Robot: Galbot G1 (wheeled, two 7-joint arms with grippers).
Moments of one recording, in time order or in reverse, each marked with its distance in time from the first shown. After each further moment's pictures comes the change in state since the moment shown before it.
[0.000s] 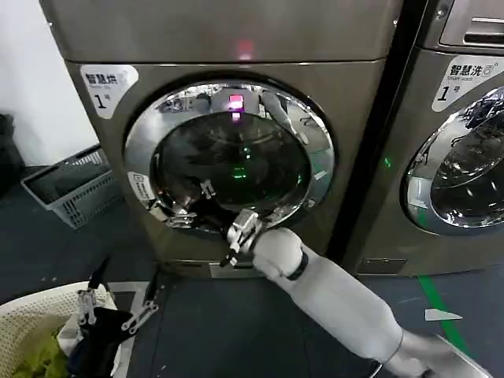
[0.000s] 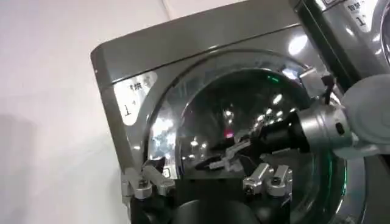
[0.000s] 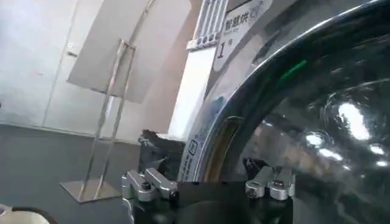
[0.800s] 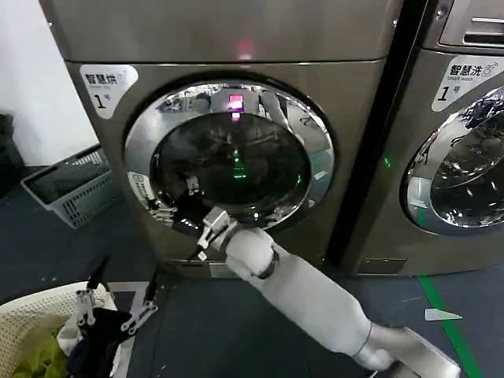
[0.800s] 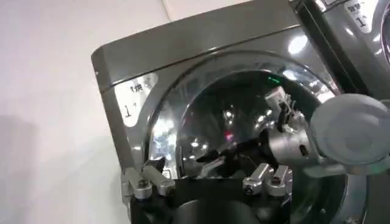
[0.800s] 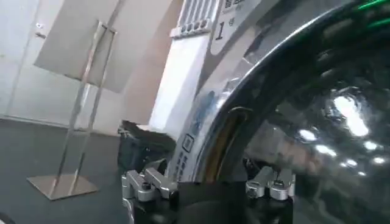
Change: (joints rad) left arm 0.004 -0.006 -0.001 -0.008 0.003 -0.001 0.001; right arm 0.050 0.103 -0.043 -0.105 -0.043 -0.035 0.073
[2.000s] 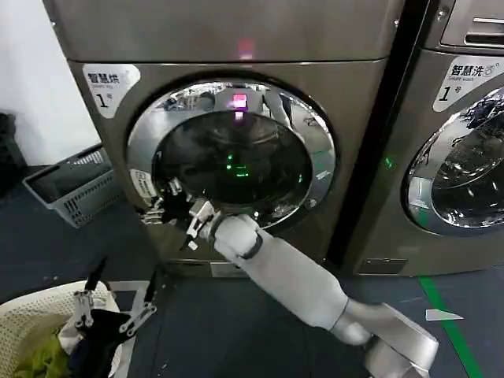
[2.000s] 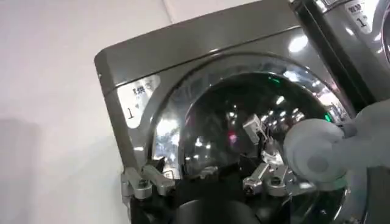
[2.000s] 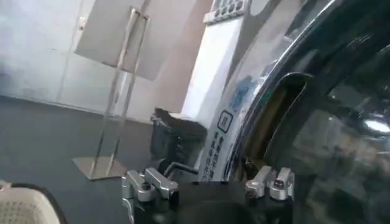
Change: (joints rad) left arm 0.009 -0.002 -0.006 -0.005 -0.001 -0.006 0.000; right arm 0.108 0.055 -0.039 -0.211 0.047 0.064 -0.197
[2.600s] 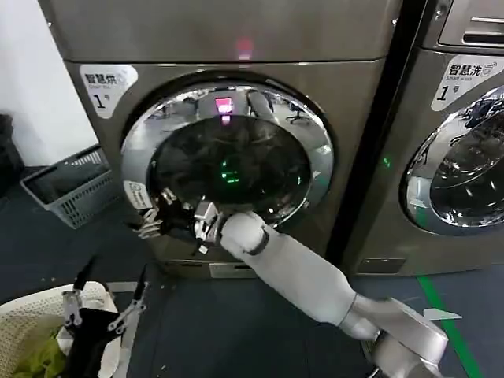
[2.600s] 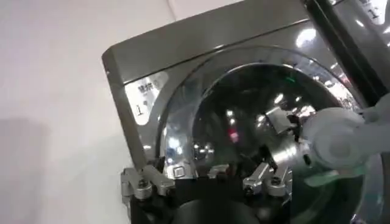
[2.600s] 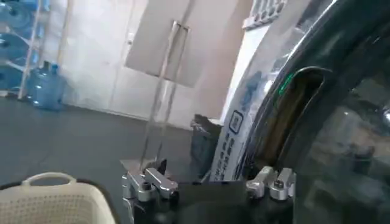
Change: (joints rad) left arm -0.016 0.011 -0.061 0.012 -0.036 0.006 0.002; right arm 0.014 -0.051 -0.035 0.054 0.080 0.036 -0.188
